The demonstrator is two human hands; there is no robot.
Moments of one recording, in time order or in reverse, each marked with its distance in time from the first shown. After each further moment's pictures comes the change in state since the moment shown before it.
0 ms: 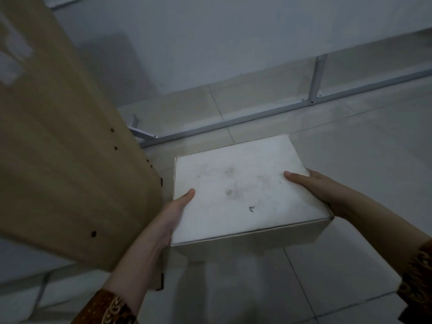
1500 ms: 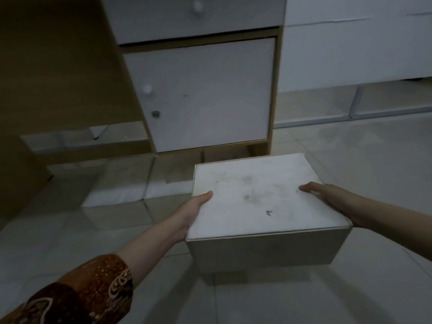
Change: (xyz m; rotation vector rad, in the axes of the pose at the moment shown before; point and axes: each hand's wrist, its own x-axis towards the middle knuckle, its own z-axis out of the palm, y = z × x) left_hand -0.297 -0.148 -0.337 -0.039 -0.103 0.067; right_hand -0.291 0.088 0.355 -0.173 0.075 0.044
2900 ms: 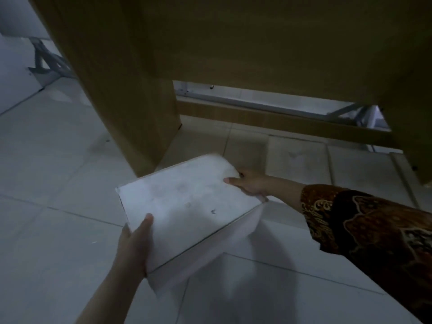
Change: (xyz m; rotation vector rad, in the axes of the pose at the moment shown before) left_hand -0.129 -0.012 -0.604 -0.353 0.891 0.127; right_hand 0.108 -0.213 0.719 -0.628 -0.674 -0.241
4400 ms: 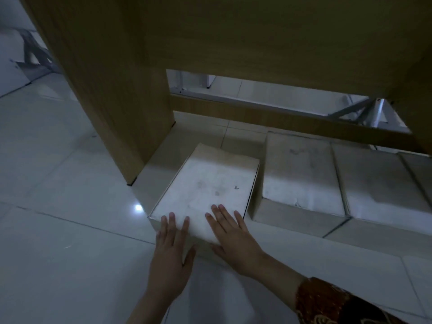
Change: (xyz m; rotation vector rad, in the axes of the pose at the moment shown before) left_hand 0.062 -0.152 0.042 1.094 -0.197 0.862; right_hand 0.000 0.122 0.125 -1.038 0.360 -0.351
